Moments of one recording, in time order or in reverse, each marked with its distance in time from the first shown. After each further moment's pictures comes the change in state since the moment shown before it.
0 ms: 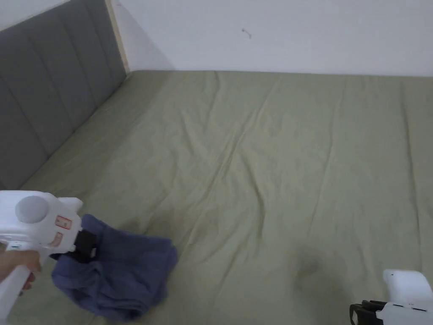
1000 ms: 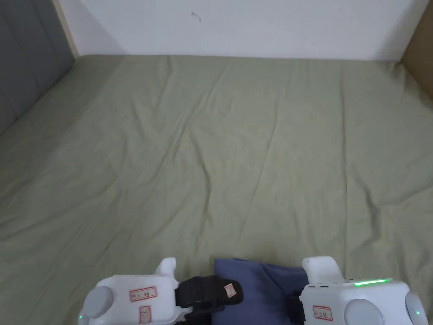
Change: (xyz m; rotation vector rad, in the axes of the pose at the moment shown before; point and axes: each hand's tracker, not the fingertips) left arm 0.273 -0.140 -0.062 -0.054 -1.185 0.281; right arm 0.017 -0.043 -0.015 -0.107 0.001 0.033
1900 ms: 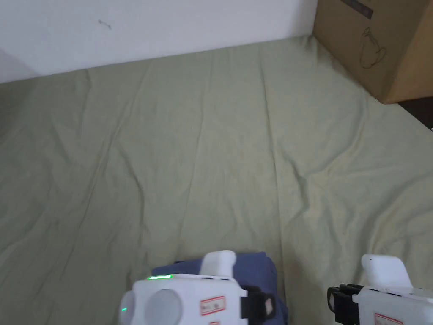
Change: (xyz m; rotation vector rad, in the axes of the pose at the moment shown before) left arm 0.152 -0.062 -0.105 -0.176 0.285 -0.441; right arm 0.096 -0.082 0.105 0.196 -0.089 -0.353
